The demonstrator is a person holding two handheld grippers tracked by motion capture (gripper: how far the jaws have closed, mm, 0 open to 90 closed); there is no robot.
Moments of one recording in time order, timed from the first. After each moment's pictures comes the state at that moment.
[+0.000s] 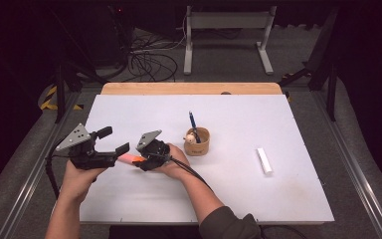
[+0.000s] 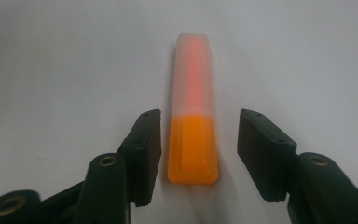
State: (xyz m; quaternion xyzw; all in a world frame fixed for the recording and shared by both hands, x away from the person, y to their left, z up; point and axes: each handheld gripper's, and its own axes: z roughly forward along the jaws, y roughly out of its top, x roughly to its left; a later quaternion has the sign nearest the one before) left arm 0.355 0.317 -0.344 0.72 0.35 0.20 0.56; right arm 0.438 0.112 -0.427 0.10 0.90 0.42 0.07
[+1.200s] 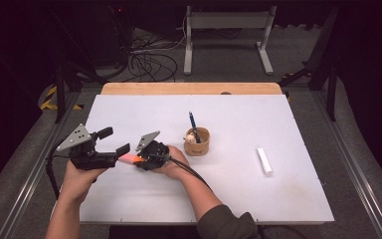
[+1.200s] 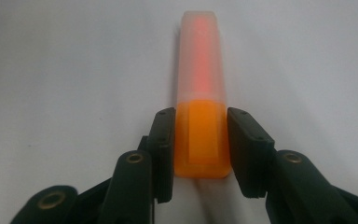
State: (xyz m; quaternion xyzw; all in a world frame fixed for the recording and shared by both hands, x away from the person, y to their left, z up) left arm 0.355 0.315 -0.345 0.73 0.35 0.20 0.56; right arm 0.441 0.115 -0.438 0.09 0.91 0.41 0.06
